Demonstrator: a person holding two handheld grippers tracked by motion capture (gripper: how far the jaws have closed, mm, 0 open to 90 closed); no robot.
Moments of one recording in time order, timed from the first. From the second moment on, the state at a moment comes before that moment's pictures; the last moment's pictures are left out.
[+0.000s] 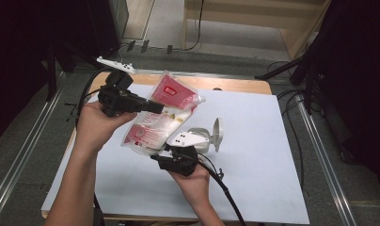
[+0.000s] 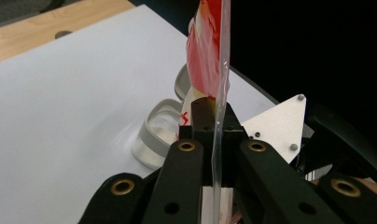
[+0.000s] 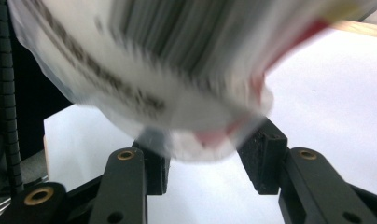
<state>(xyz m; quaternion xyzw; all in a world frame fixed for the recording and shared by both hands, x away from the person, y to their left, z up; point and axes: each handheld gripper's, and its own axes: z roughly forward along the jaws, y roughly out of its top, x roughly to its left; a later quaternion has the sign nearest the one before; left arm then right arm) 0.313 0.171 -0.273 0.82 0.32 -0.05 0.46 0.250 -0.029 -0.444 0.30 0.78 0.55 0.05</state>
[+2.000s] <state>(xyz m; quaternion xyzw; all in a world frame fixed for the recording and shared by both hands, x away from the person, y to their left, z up) 0.406 0.156 -0.393 0.81 0.39 0.00 0.44 0.242 -0.133 -0.443 0.24 0.82 0.52 -0.01</state>
